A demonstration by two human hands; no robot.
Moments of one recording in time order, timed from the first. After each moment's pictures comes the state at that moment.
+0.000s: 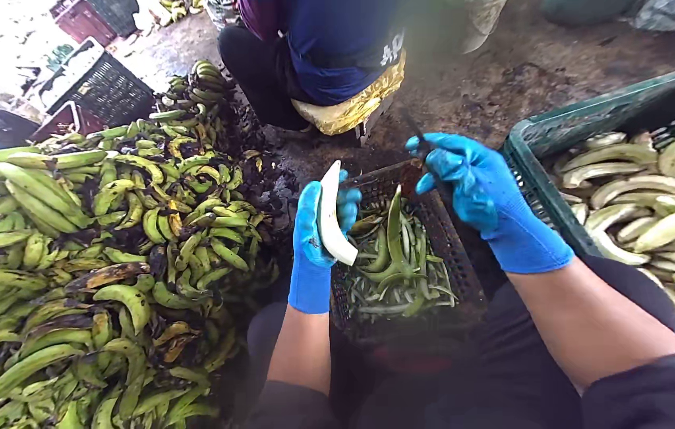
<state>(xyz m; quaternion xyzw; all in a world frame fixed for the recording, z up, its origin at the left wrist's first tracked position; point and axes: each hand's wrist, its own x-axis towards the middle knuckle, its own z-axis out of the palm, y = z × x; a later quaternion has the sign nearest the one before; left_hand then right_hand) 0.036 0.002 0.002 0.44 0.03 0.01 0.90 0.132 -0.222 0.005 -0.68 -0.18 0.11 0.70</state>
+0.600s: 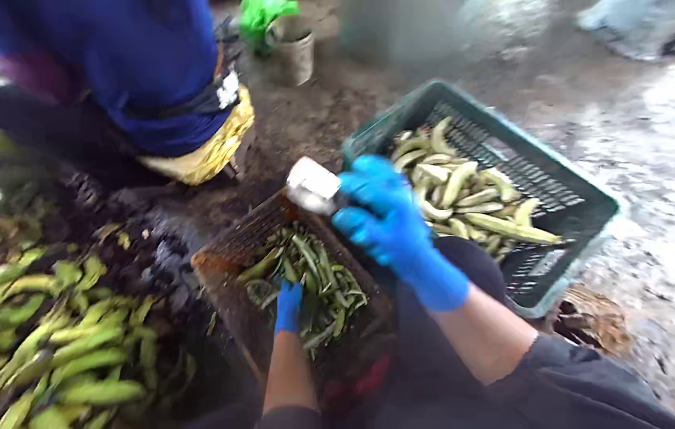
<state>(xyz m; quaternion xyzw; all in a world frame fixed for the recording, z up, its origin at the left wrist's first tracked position) 0.047 -0.068 -0.256 0.82 0.24 -0.25 0.45 0.090 -0.304 -0.006 -0.86 -0.12 -0.24 0.44</state>
